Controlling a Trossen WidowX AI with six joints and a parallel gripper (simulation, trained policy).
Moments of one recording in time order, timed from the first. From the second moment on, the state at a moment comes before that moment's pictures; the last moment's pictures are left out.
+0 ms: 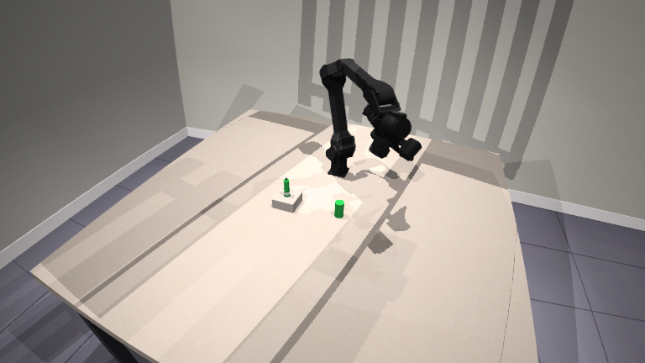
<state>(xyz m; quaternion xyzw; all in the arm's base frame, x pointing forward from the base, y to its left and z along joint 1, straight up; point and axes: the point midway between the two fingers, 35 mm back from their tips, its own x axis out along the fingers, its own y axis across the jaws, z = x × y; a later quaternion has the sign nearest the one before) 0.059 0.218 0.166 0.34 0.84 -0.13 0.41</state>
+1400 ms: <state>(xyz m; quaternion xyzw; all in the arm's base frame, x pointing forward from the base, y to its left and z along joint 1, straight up) 0.186 0.174 0.158 0.38 0.74 -0.21 0.51</state>
